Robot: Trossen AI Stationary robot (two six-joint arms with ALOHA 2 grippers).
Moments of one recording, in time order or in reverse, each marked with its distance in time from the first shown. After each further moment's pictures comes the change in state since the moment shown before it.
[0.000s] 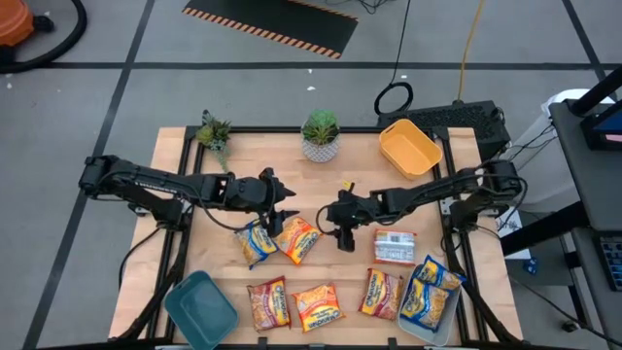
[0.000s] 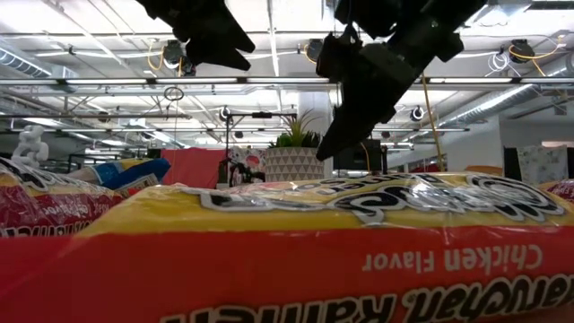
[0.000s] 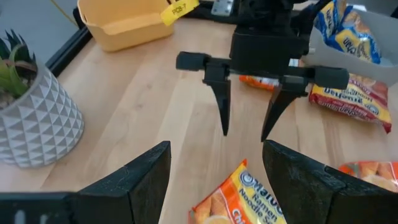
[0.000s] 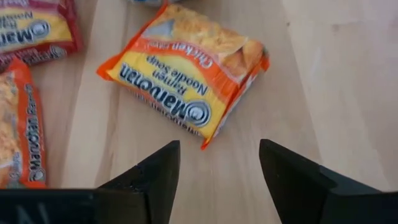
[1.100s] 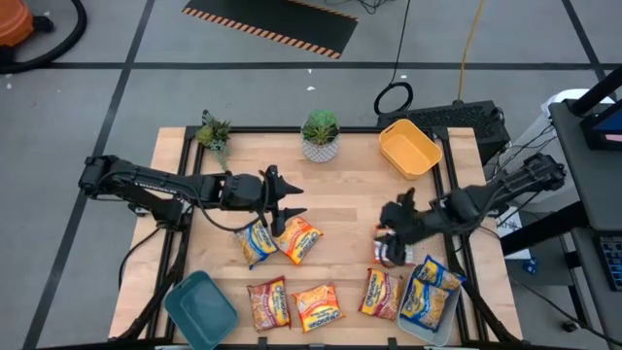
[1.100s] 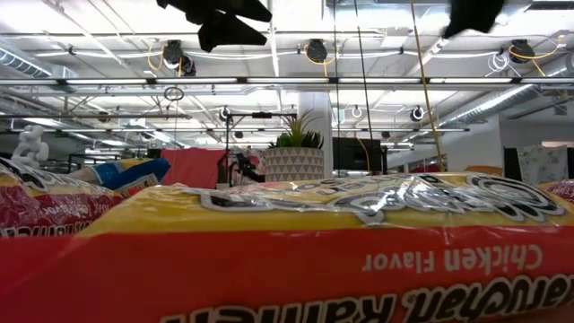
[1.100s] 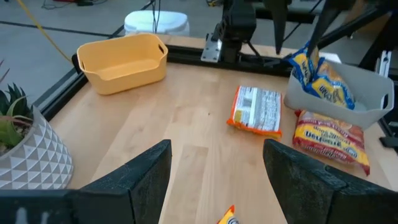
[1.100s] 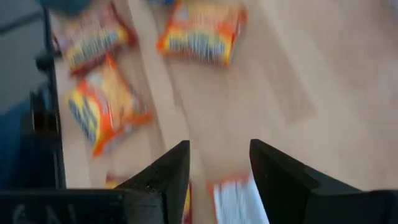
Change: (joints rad) left arm -0.003 0.000 0.000 0.177 0.008 0.036; right arm 0.329 -0.464 0.196 -0.764 0.265 0.535
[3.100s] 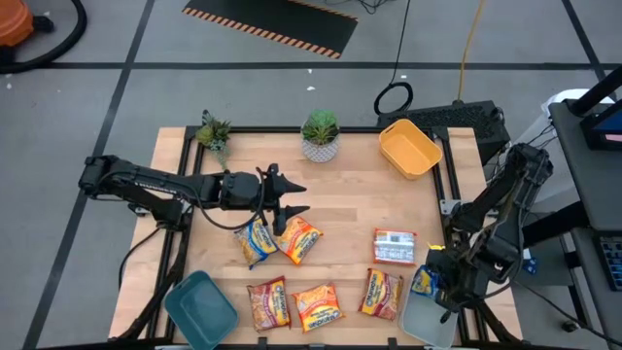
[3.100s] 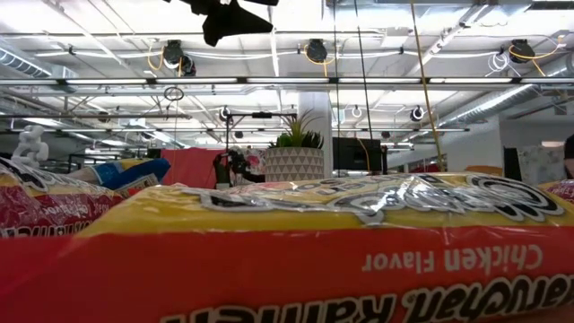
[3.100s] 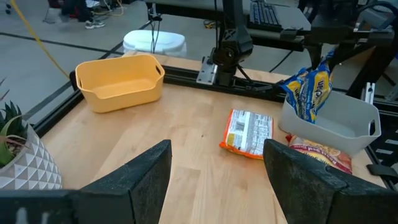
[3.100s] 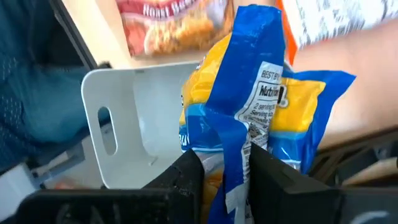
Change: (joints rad) left arm -0.001 0.000 0.000 0.094 0.001 -0.028; right arm 0.625 0.012 -0.054 -0.298 -0.225 0.826
